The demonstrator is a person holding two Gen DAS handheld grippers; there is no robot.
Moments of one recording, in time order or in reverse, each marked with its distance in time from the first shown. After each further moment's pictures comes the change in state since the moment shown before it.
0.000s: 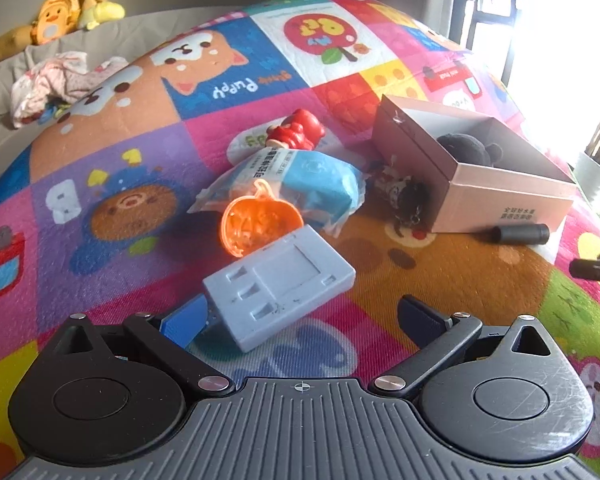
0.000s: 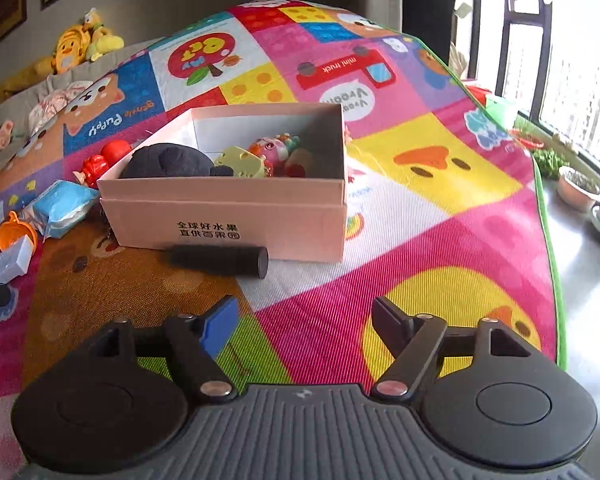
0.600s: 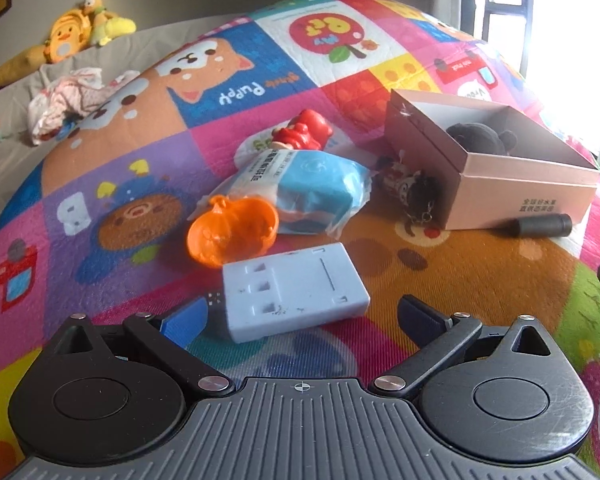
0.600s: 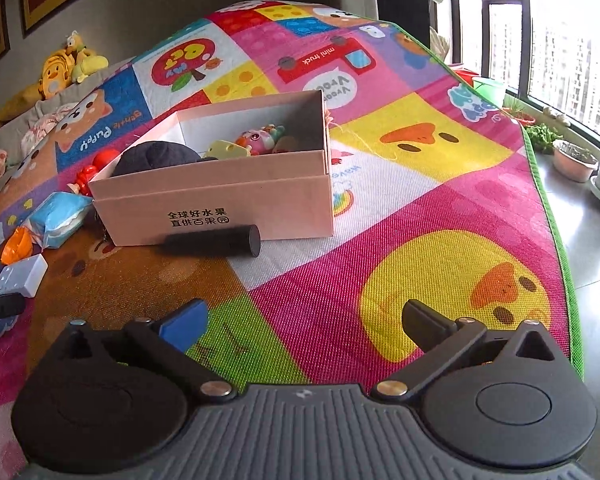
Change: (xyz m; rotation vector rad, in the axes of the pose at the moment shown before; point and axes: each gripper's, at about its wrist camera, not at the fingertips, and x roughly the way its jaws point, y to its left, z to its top) left arm 0.012 -0.017 0.000 0.031 -0.007 0.093; right arm -0.001 0.000 -0.013 0.043 -0.020 -0.001
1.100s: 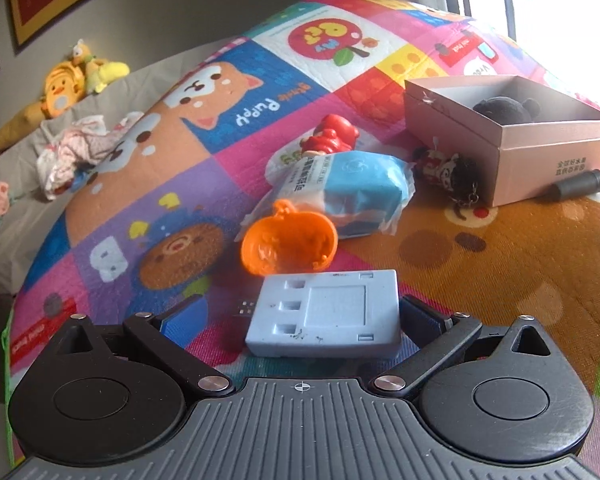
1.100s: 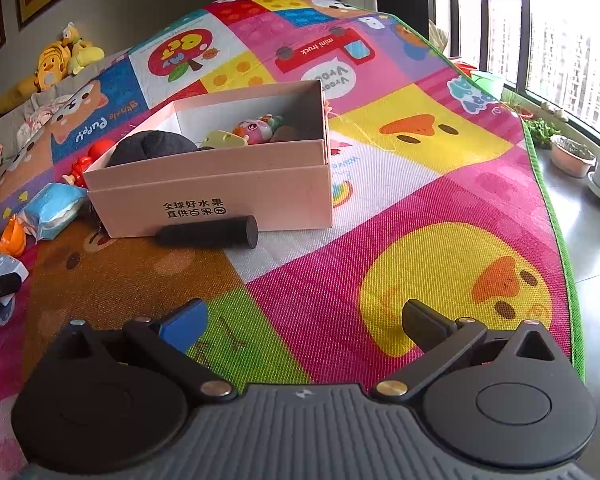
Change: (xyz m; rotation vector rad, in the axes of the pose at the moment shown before) left arm 0.001 0.025 -0.005 0.184 -0.047 0.063; right arm 0.004 0.000 0.000 0.001 0.031 -0.008
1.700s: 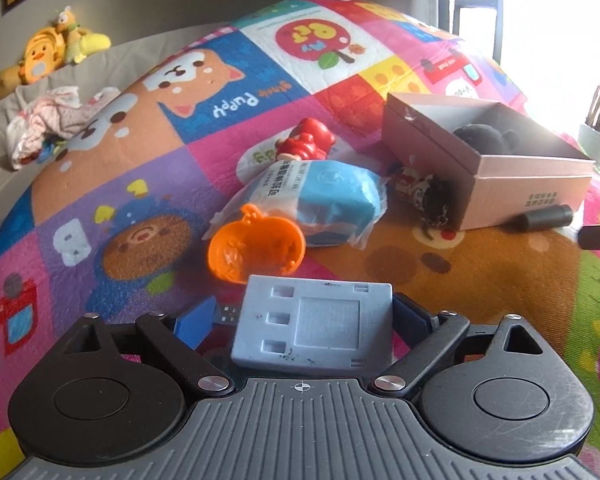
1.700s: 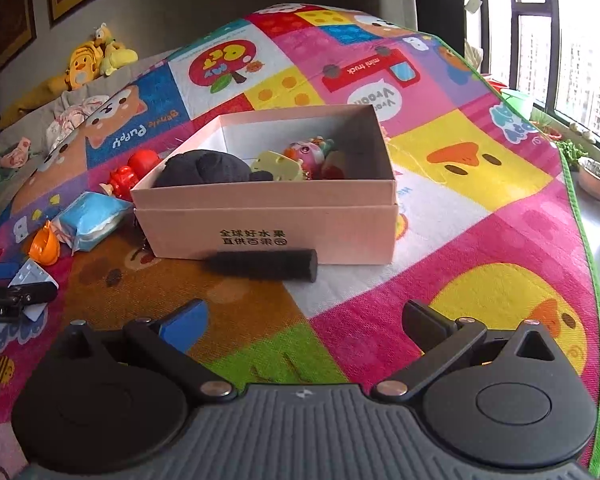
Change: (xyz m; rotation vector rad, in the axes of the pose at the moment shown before) left arm -0.005 0.006 0.006 -0.098 0.004 -0.138; right arm 0.009 0.039 0.027 -0.051 -0.022 0.077
